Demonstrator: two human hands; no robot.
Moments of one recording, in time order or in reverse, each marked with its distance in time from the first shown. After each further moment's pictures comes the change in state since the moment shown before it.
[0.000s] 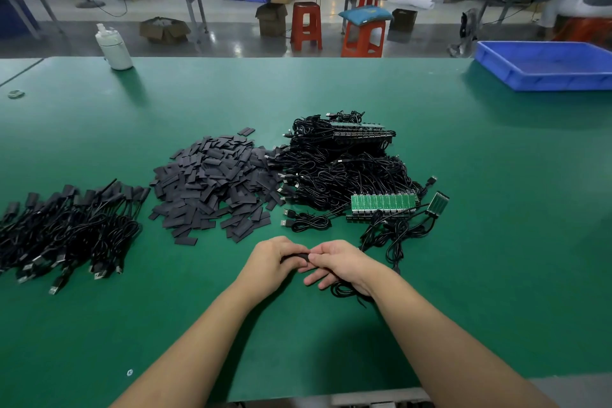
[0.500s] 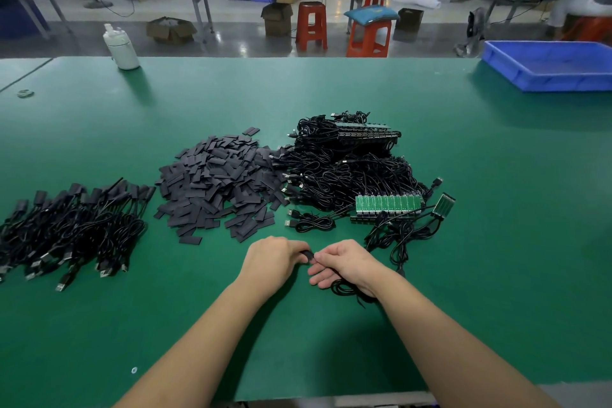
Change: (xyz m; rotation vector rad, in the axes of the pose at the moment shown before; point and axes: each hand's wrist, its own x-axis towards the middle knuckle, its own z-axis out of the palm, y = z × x) left_hand 0.010 0.005 -0.001 0.522 0.000 -0.023; right_hand 0.004 0.007 -0.004 0.033 0.067 -0.016
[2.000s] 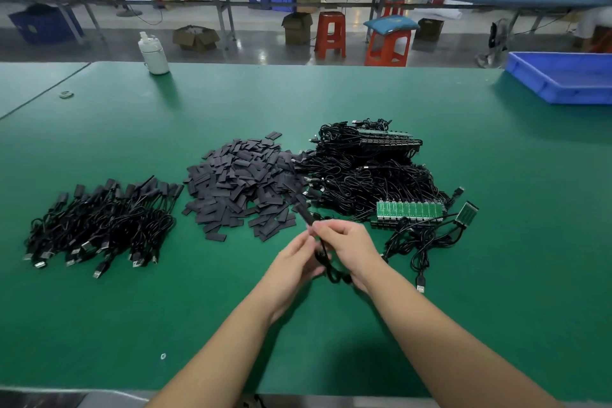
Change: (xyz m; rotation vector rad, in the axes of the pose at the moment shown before) left_hand -0.038 0.025 -0.019 -1.650 -0.057 -0.396; right_hand -0.014 -0.050 0.050 0.184 0.195 -0.239
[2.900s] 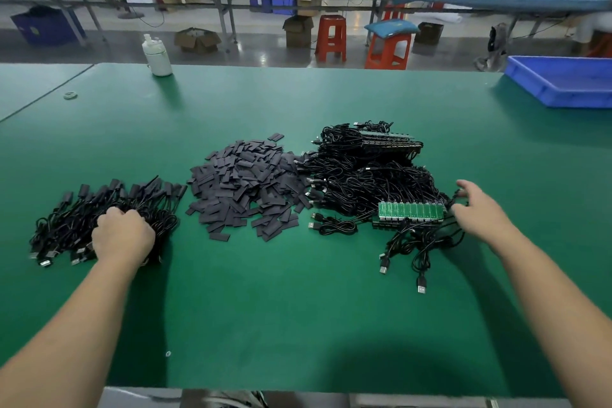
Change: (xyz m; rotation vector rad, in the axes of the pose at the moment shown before) left_hand -0.003 0.095 -0.258 1.668 1.037 -0.294; right_hand -0.004 -0.072 -0.186 -1.037 0.485 0.026
